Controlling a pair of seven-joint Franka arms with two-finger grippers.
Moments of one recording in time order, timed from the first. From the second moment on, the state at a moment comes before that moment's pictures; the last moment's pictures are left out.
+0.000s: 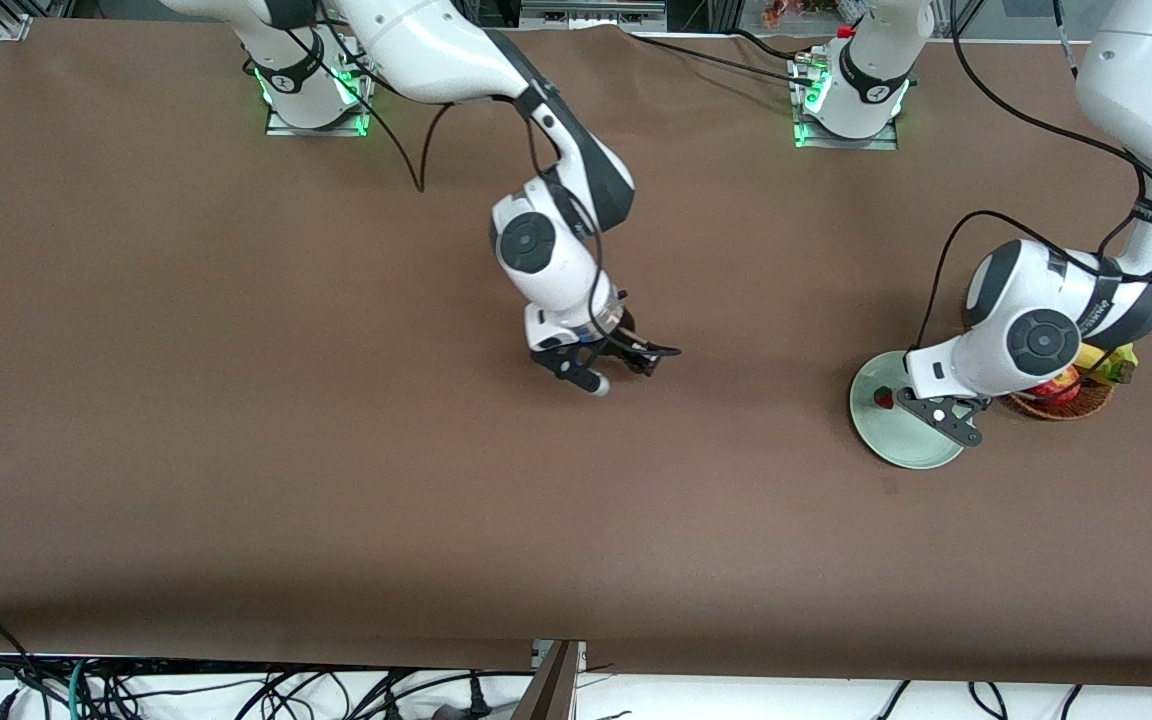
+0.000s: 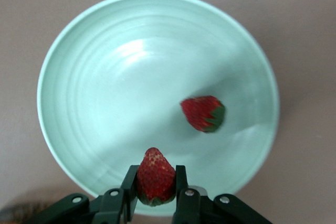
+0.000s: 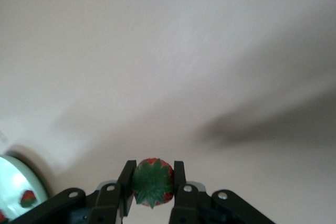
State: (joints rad) left arm 0.49 0.57 -0.48 -1.92 0.50 2.22 0.34; right arm 0.97 0.95 -0.20 -1.24 0.62 2.58 1.08
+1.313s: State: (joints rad) left arm 0.47 0.51 -0.77 -1.92 0.32 1.98 -0.35; right arm 0.80 0.51 -0.50 -1.18 0.42 1.53 0.63
